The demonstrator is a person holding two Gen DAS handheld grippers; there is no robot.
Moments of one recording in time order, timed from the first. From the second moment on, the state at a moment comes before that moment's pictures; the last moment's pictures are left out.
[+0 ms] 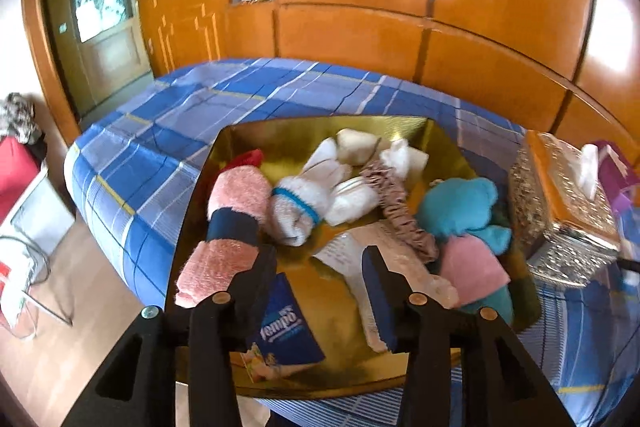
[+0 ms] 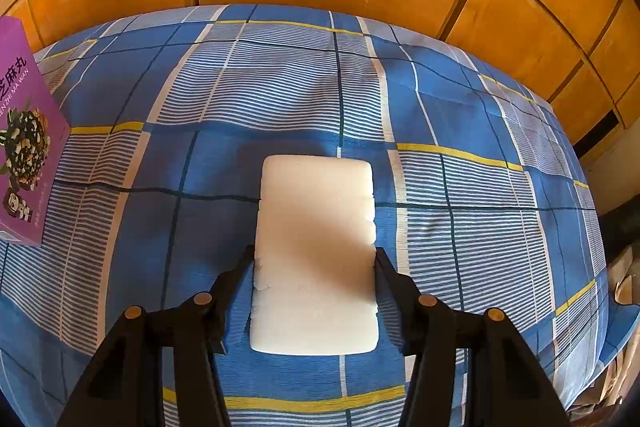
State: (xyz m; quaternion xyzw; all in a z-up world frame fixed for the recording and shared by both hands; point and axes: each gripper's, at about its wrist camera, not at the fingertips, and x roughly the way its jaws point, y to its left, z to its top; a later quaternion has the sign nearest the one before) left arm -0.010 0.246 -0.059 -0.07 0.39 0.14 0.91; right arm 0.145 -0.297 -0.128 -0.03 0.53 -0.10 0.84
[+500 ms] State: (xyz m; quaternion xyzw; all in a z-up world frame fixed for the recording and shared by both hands) left arm -0.024 0.208 -0.040 -0.02 0.37 0.10 0.93; right arm 0.162 -0.311 -0.127 0.04 0.55 -0.08 0.83
